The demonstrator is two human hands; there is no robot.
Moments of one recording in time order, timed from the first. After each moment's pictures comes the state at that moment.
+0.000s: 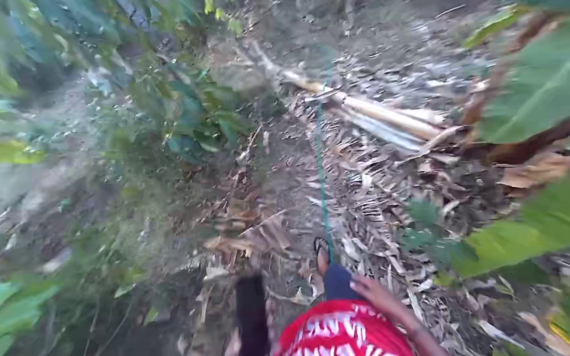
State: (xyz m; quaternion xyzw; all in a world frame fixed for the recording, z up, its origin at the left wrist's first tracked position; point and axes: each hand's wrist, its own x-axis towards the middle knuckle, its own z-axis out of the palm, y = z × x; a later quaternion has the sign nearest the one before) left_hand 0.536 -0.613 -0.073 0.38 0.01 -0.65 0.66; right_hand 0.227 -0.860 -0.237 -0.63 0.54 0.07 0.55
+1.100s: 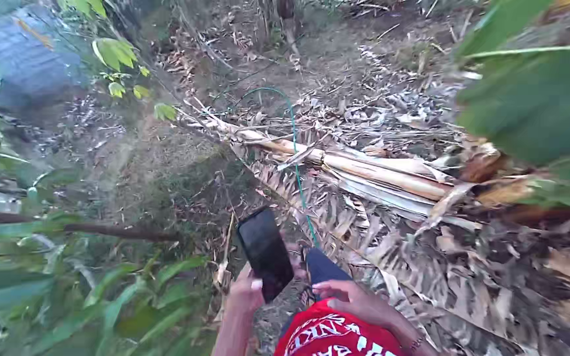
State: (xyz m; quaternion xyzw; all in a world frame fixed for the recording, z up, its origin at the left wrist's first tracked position) left_hand 0.816 -1.678 -0.059 0.12 -0.29 -0.79 0.52; right_hand 0.532 -1.656 -0.153 -0.58 0.35 -0.16 0.72
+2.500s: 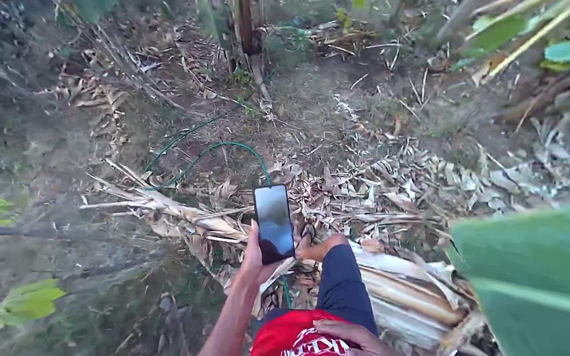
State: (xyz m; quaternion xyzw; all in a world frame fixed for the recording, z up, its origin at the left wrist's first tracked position) left_hand 0.864 -2.662 -0.084 0.23 -0.16 -0.84 0.46; right_hand 0.596 -2.476 -0.132 -0.64 0.35 -0.22 0.65
